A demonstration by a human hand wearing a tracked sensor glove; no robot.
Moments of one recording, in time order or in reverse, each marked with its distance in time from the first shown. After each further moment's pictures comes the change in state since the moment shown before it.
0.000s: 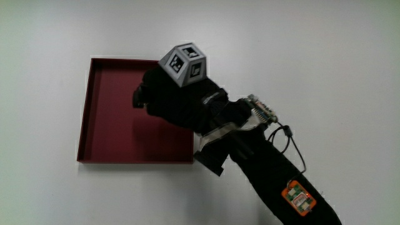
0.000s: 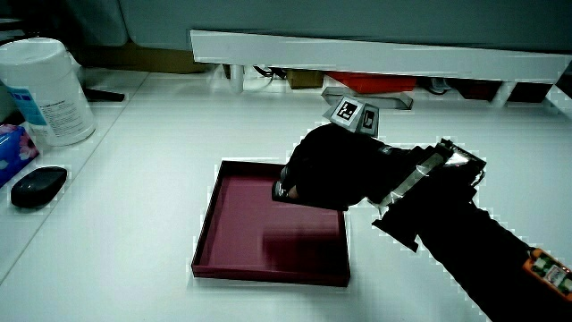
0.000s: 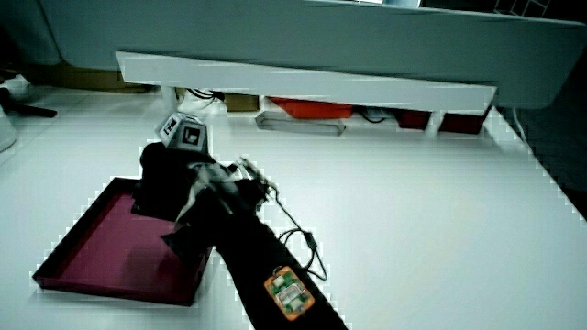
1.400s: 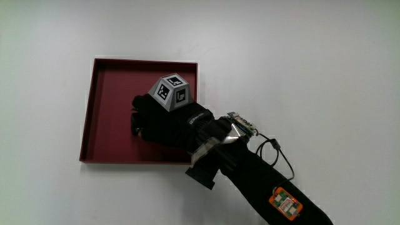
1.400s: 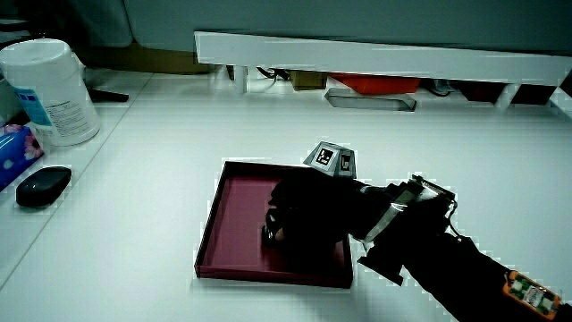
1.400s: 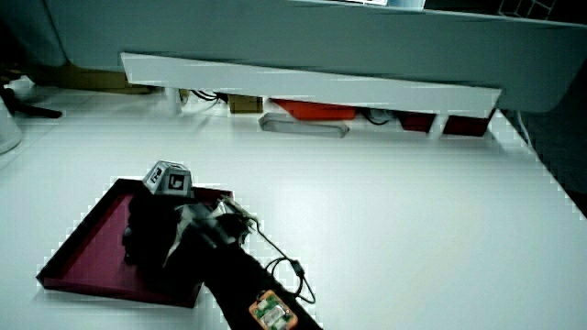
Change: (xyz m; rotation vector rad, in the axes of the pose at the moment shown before) arm 0.022 0.020 -0.081 -0.190 -0.019 -0.047
